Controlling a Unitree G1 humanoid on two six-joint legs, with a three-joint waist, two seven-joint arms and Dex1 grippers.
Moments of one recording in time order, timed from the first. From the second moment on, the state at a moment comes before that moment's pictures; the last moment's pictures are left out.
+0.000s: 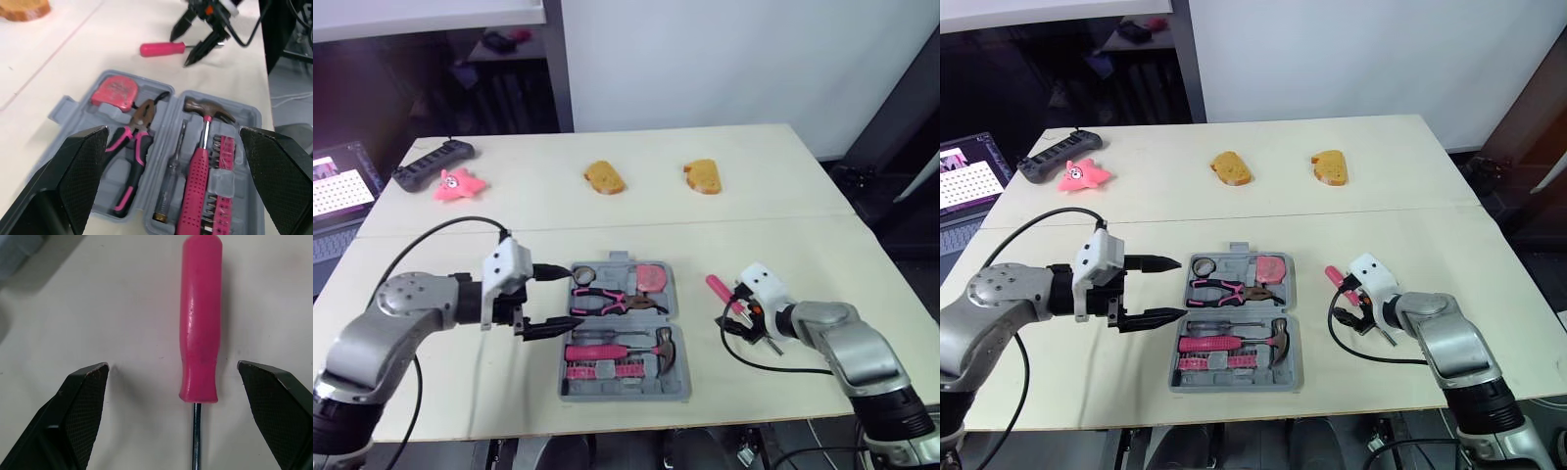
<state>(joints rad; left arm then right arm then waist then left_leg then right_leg) -0.19 0.84 0.08 -0.43 -0.60 0.58 -1.08 -0.22 -0.65 0.05 -0.21 0.10 0.97 0.68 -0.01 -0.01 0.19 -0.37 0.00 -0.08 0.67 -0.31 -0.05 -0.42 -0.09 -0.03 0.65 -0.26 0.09</state>
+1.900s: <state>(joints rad) -0.07 0.82 0.08 -0.26 -0.55 0.27 -1.28 -0.39 -0.90 0.25 -0.35 0.35 1.24 0.63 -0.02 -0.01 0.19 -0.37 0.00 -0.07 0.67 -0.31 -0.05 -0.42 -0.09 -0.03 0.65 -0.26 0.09</state>
